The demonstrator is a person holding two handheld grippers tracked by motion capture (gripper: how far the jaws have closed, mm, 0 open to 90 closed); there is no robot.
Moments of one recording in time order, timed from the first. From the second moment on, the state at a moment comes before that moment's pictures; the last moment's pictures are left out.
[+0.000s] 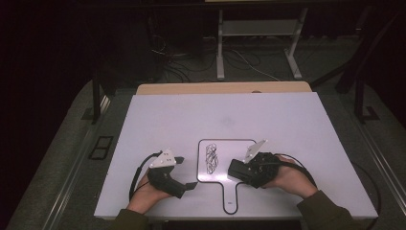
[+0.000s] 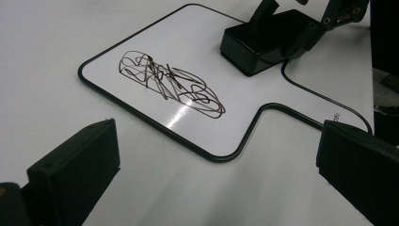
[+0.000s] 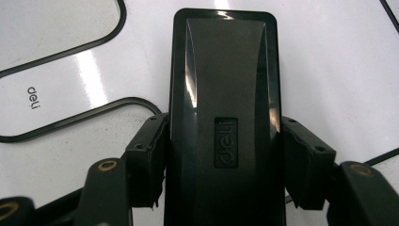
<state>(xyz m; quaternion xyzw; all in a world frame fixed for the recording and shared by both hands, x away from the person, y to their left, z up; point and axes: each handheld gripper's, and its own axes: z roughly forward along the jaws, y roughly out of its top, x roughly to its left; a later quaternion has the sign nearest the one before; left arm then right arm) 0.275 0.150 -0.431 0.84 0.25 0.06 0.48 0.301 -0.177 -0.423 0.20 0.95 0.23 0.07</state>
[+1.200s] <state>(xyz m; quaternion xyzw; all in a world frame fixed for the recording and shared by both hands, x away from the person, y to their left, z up) 0.273 0.149 -0.431 0.84 0.24 0.06 0.48 0.316 -0.180 -0.401 0.24 0.94 0.25 0.06</state>
